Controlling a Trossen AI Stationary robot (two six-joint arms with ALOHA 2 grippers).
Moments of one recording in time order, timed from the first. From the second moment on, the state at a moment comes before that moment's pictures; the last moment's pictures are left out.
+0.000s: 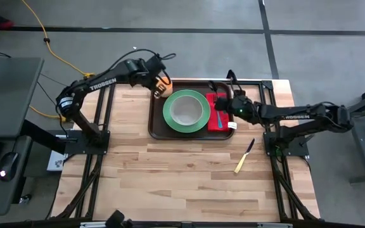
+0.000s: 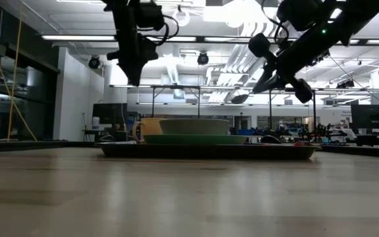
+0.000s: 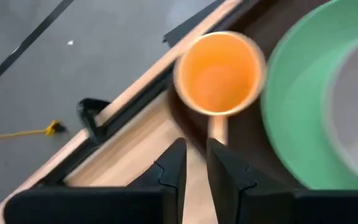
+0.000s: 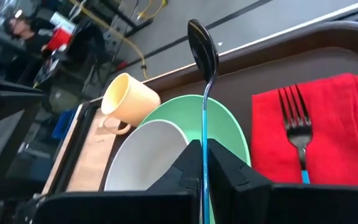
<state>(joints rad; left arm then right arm) 0.57 1.61 1.52 -1.04 -0.37 -0.20 -0.26 1.15 0.57 0.08 0.50 1.12</state>
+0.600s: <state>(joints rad) 0.75 1.61 1.52 -1.13 -0.37 -0.05 -0.12 1.42 0.57 0.20 0.67 1.38</state>
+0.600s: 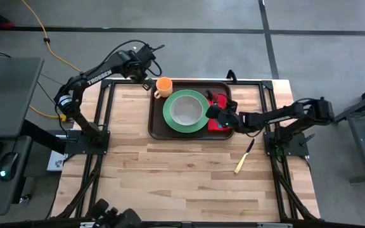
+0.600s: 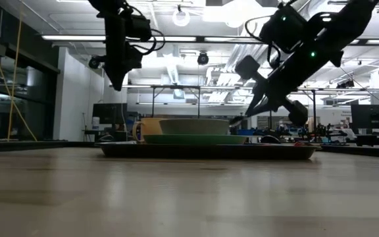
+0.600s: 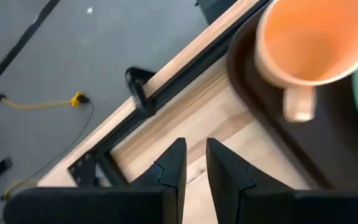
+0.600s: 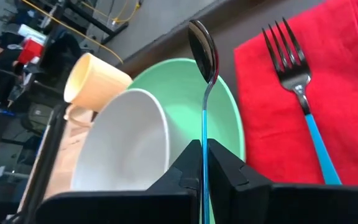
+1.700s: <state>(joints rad) 0.84 1.61 1.43 -1.02 -0.30 0.00 -0.19 1.46 0.57 0.13 0.57 1.50</state>
